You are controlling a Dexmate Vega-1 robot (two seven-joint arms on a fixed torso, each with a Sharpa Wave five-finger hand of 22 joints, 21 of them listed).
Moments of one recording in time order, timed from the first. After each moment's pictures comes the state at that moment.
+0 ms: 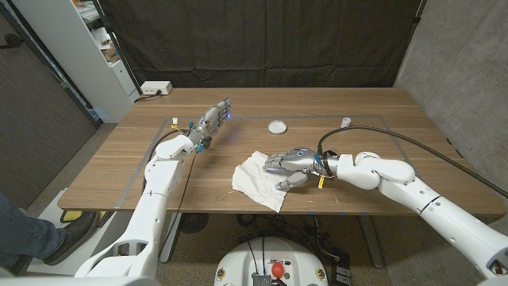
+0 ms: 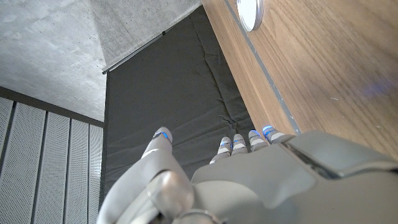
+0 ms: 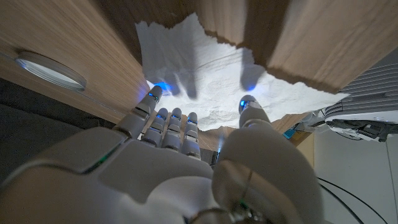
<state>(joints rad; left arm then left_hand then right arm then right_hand) 0.86 0.14 -0.08 -1.39 -0.08 0.05 -0.50 0.25 0.05 0.34 -0.08 0.18 -0.12 0.07 0.18 0.17 -0.17 0.04 0.20 0.19 -0.17 0.06 0.19 0.18 -0.17 0.03 0.19 0.18 -0.92 -0.71 -0.46 -1.71 -0.93 0.63 0.20 0.56 0.00 0.29 -0.13 0.35 0.22 -0.04 0.21 0.20 0.19 -0.01 0.20 0.19 0.10 -0.03 0.21 0.22 0.35 -0.03 0.19 0.17</state>
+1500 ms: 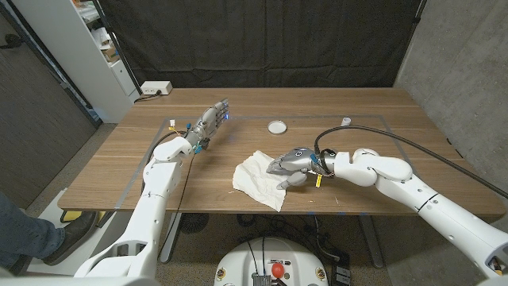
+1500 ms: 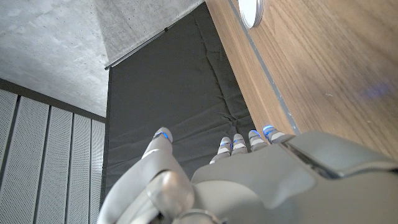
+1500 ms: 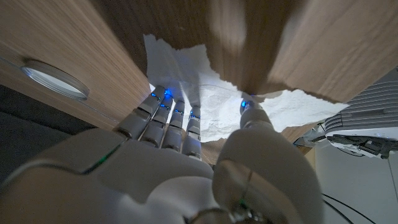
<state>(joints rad) 0.86 0.13 -0.10 -1.37 -0.10 0.02 -0.51 0.24 0.06 0.34 -0.08 0.18 -0.12 0.07 0.18 0.17 -0.17 0.03 0.20 0.19 -0.17 0.06 0.19 0.18 -0.17 0.04 0.19 0.18 -0.89 -0.72 -0.51 -1.72 -0.96 0.57 0.33 0.58 0.02 0.29 -0.13 0.33 0.36 -0.04 0.24 0.20 0.35 -0.01 0.24 0.20 0.30 -0.04 0.29 0.24 0.48 -0.04 0.22 0.17</state>
